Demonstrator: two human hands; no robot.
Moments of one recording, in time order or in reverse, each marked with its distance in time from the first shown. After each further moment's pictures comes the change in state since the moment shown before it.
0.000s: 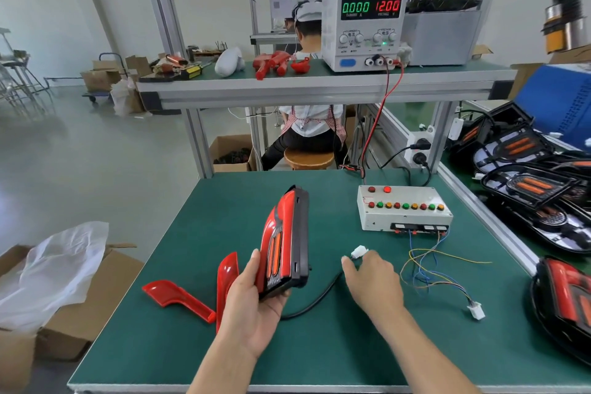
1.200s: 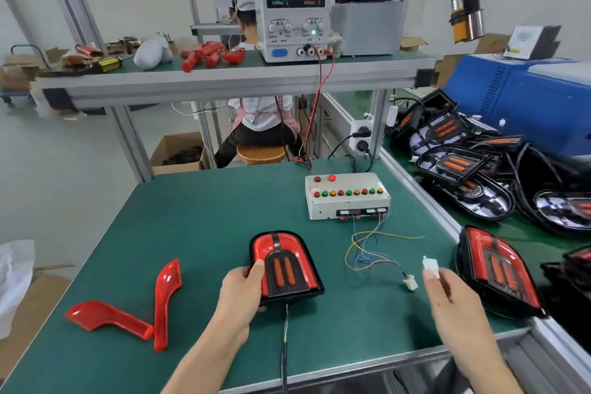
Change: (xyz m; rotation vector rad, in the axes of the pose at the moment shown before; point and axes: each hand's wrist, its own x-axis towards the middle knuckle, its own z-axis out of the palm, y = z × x) left_hand 0.039 -0.059 0.023 1.064 0.122 0.130; right_hand -0.049 0.161 -0.102 0.531 0.292 0.032
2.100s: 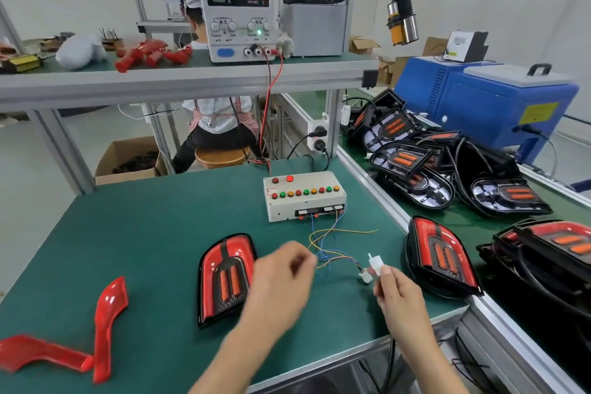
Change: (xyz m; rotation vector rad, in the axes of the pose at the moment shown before) left_hand -0.058 0.043 0.079 0.359 -0.242 0.696; right_hand 0.006 0.030 0.014 0.206 0.011 0.032
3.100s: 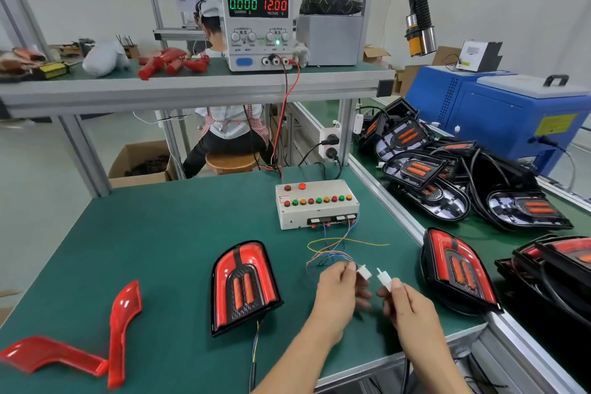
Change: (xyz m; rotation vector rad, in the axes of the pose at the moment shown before) left_hand 0.031 -0.007 0.096 -0.723 -0.190 -0.420; right_hand 0.005 0.005 0.004 -0.072 -0.016 -0.029
